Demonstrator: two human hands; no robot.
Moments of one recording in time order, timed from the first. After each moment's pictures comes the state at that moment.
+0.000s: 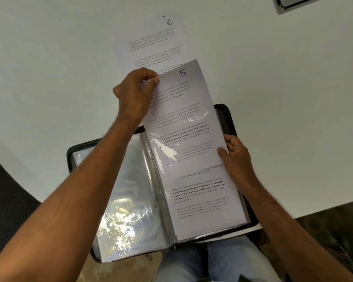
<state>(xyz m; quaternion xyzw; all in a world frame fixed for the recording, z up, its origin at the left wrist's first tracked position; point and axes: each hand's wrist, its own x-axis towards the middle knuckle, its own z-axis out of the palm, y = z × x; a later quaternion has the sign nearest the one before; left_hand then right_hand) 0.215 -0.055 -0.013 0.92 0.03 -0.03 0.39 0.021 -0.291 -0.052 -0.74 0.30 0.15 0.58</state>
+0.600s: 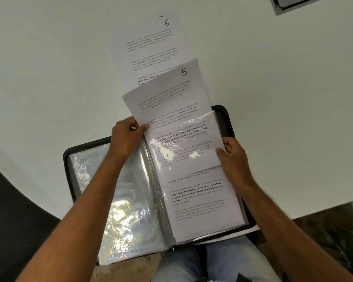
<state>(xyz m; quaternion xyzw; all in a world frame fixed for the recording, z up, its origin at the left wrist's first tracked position) 0.141 -0.011 -0.045 0.85 0.17 -0.21 0.45 0.023 -0.290 -0.060 -0.74 0.33 0.15 0.57</state>
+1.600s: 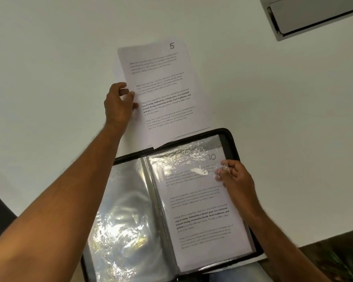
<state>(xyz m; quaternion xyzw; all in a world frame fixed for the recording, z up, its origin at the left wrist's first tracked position) 0.286 -0.008 -0.067 0.83 0.19 -0.07 0.52 0.031 -0.289 -0.053 -0.71 0.35 0.17 0.59</state>
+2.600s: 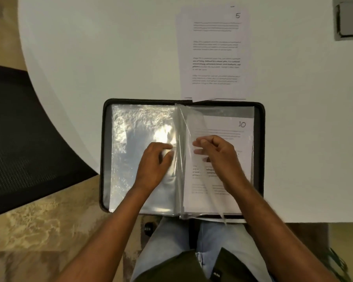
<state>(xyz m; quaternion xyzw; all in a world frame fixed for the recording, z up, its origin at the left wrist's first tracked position) -0.046 0.028 -0.053 0.87 0.13 -0.14 0.45 0.007 -0.177 0.018 -0.72 0.19 0.28 0.60</state>
